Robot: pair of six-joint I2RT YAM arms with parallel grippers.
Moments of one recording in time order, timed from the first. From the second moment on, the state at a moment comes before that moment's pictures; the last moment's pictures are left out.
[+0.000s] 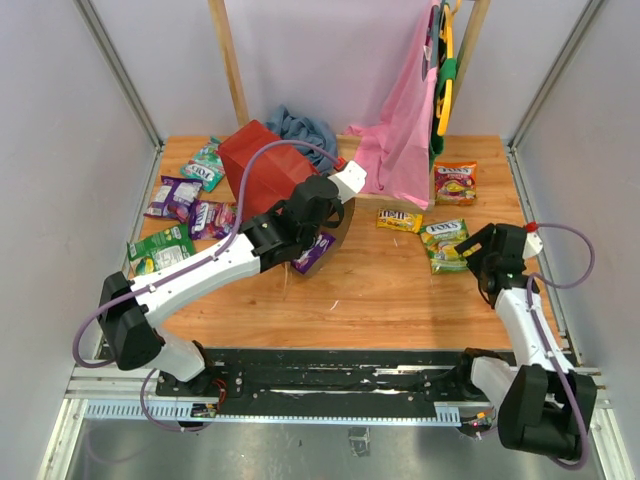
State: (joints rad) left arm -0.92 1.46 1.33 -0.26 -0.67 0.33; right arm -0.18 0.99 0.53 -0.26 0.09 0.76
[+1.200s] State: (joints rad) left arm -0.92 1.50 1.34 -0.28 -0.68 0.31; right arm 0.10 1.70 1.05 -0.49 0.42 0.63
